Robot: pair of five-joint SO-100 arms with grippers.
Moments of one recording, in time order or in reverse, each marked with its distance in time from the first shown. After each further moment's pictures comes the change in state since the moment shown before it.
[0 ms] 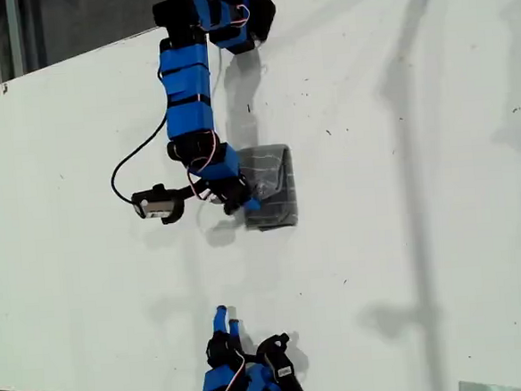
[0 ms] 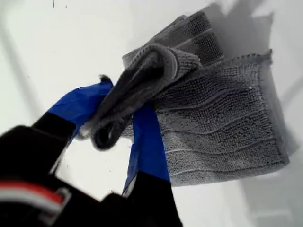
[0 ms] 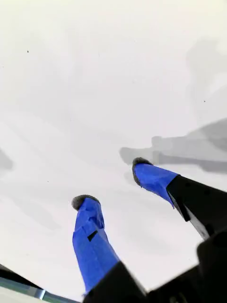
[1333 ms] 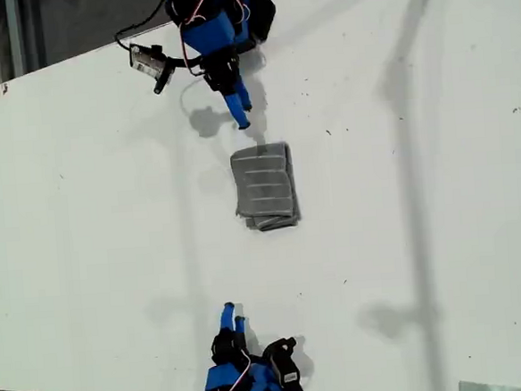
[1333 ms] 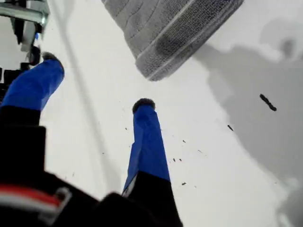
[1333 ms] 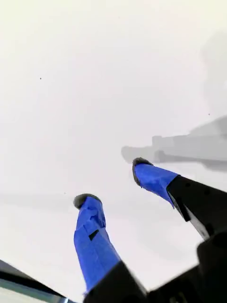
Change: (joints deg) arm 0 7.6 0.1 0.7 0.1 -1.5; arm 1 -3.7 109.9 98.1 -6.4 26.1
